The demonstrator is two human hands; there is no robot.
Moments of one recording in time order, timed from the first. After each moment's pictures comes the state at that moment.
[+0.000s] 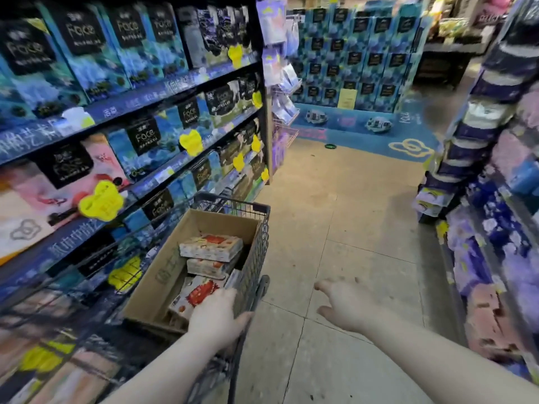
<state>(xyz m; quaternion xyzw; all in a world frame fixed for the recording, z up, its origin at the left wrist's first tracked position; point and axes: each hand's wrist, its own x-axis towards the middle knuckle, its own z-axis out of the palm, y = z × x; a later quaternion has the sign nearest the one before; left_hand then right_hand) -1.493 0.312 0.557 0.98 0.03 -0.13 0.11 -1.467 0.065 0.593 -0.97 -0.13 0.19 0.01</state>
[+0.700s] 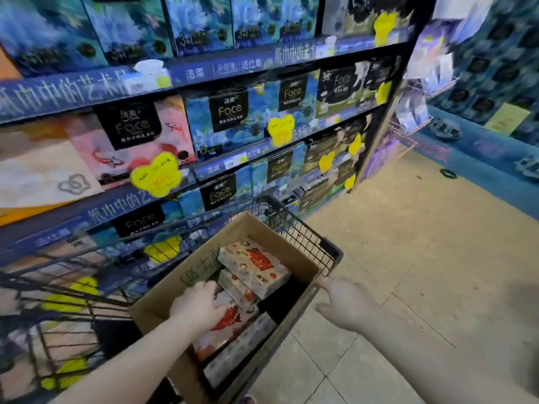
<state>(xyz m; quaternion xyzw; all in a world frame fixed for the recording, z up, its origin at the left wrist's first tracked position) -1.315 0.431 0.500 0.92 0.31 -0.18 0.16 -1.180 0.200 0.567 -0.91 -0.33 0.25 0.00</state>
